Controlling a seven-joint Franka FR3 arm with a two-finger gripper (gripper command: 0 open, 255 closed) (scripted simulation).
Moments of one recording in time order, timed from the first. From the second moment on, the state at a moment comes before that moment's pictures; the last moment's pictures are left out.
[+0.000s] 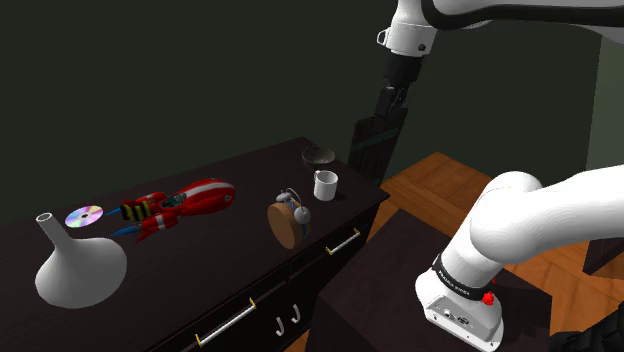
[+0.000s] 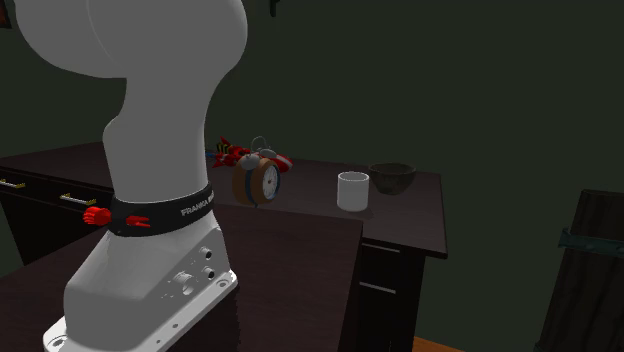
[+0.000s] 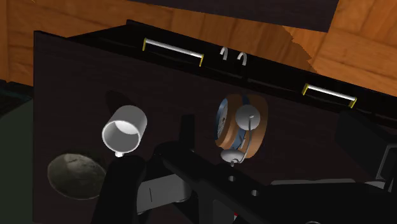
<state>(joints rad) 0.01 -0.79 0.00 -2.42 0.01 1.61 -0.16</state>
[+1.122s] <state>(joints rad) -0.03 -0.38 -0.10 -2.53 -0.04 2.13 -0.27</state>
